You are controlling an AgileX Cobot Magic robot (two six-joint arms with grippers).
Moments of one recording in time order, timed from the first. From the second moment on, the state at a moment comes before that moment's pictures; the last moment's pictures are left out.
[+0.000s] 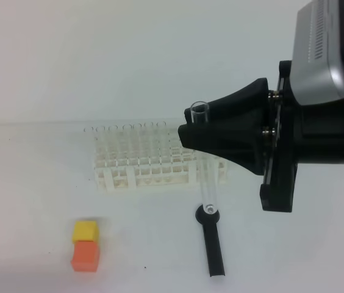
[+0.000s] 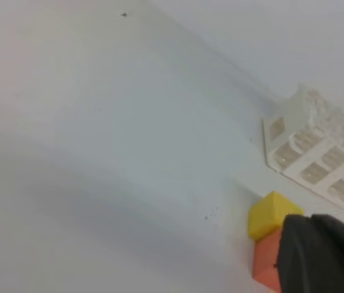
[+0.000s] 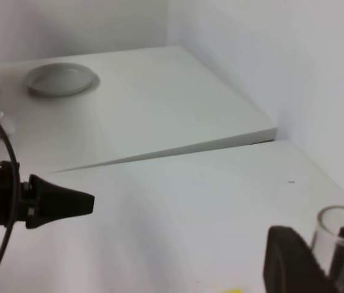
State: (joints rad) left arm 0.04 -0.03 0.03 -0.14 0.32 -0.31; right arm 0.58 1.28 -1.07 1.35 0.64 -1.54
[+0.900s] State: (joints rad) left arm -0.10 -0.03 0.03 -0.05 0.32 -0.27; right arm 0.58 1.28 -1.07 1.34 0.67 -1.50
